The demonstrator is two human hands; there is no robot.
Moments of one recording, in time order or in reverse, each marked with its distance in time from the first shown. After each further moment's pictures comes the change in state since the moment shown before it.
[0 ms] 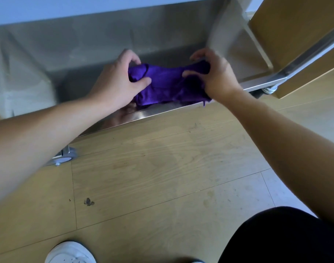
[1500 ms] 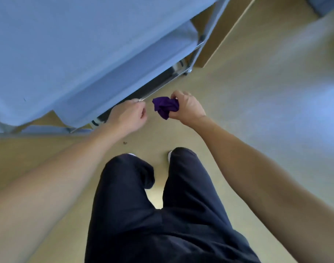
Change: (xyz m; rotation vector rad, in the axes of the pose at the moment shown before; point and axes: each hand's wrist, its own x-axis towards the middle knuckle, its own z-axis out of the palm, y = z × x) left_hand -0.122 0.356 -0.296 0.463 -0.655 0.242; right_hand -0.212 -0.316 -0.296 -0.185 -0.270 0.427
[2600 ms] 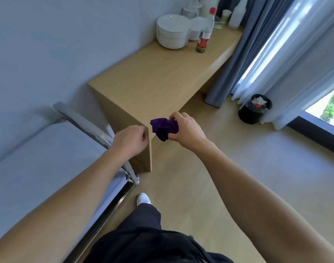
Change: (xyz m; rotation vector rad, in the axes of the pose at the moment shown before) left_hand 0.284 0.329 -0.287 0.103 0.219 0.282; right_hand 0.039 0.107 -0.483 -0.006 0.515 0.021
